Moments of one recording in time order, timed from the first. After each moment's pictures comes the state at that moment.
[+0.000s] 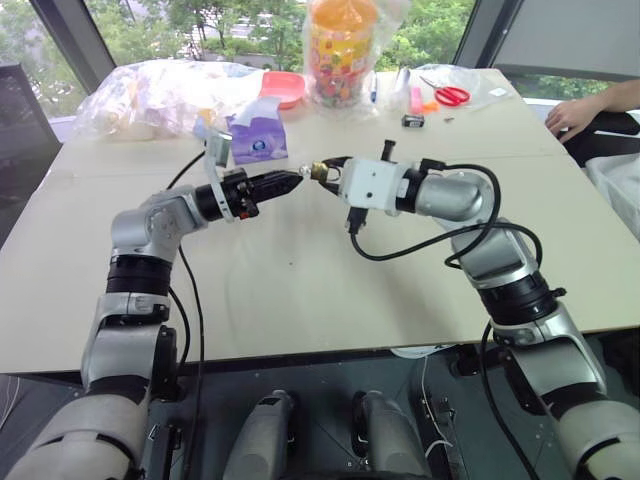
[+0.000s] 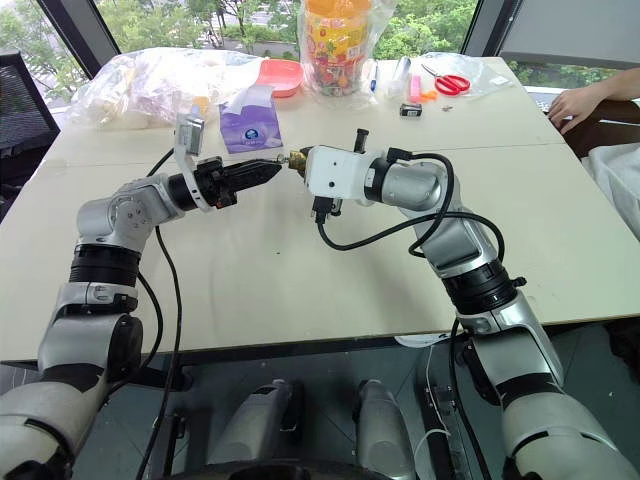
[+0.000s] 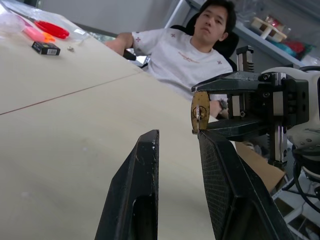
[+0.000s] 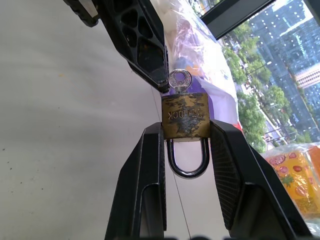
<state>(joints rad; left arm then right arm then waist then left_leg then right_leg) -0.89 0.43 0.10 0.51 -0.60 0.68 -1.13 -0.83 -0.49 0.29 0.01 -0.21 0.06 0.79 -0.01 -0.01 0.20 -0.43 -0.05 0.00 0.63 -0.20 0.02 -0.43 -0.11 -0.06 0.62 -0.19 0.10</state>
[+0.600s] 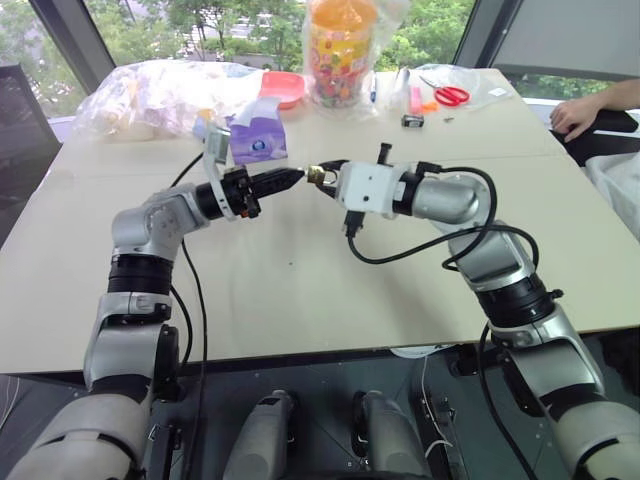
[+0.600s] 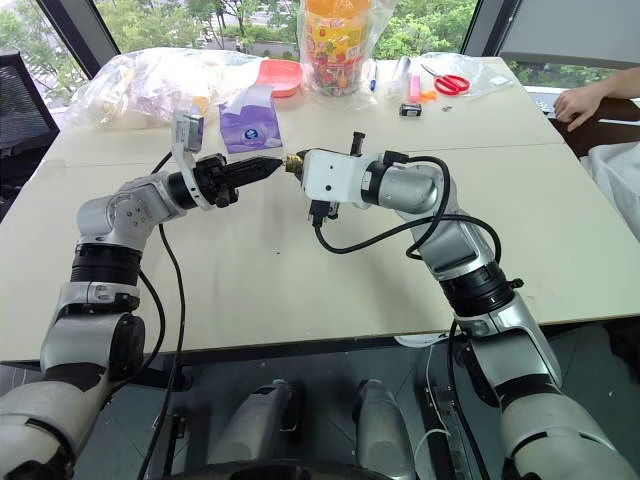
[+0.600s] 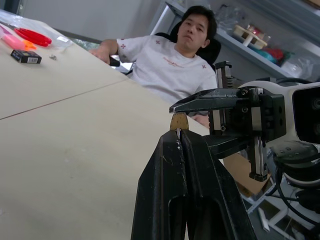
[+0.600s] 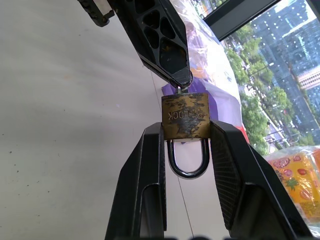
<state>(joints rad) -0.89 0.43 0.11 0.50 -0.62 0.69 -1.16 -0.82 -0.48 0.30 0.01 -0.22 0.07 0.79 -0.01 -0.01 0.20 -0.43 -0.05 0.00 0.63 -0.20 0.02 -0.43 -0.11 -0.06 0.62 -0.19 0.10</state>
